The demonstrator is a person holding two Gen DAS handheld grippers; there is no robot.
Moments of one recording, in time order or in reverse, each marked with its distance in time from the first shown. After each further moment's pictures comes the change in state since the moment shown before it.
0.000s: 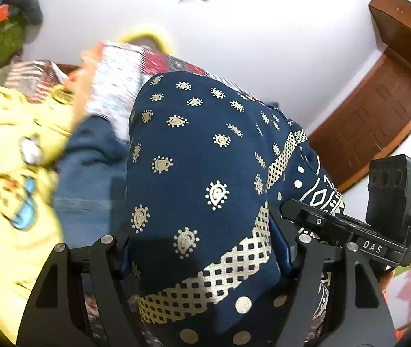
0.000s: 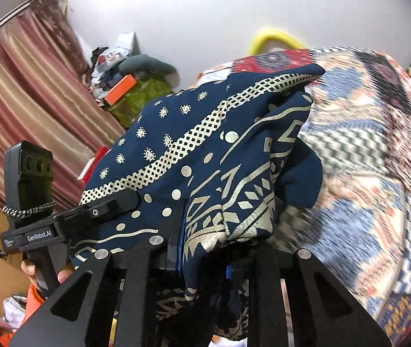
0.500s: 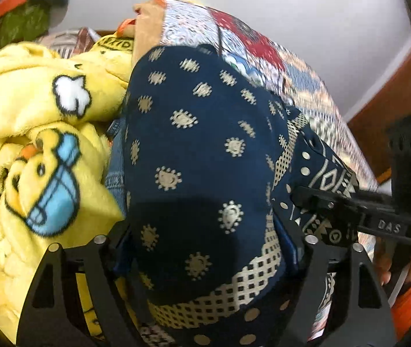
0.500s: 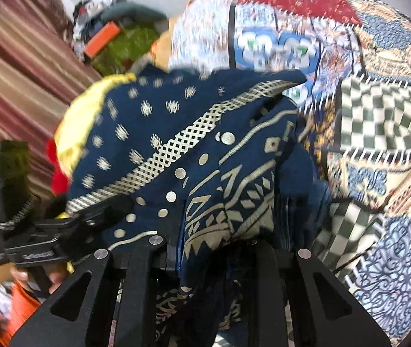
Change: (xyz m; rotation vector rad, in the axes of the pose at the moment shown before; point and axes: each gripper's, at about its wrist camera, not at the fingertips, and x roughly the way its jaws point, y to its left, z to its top) left arm 0.069 0.095 -0.044 0.033 0.114 0.191; right arm 0.145 -0.017 -0.025 -0.032 0.257 -0.057
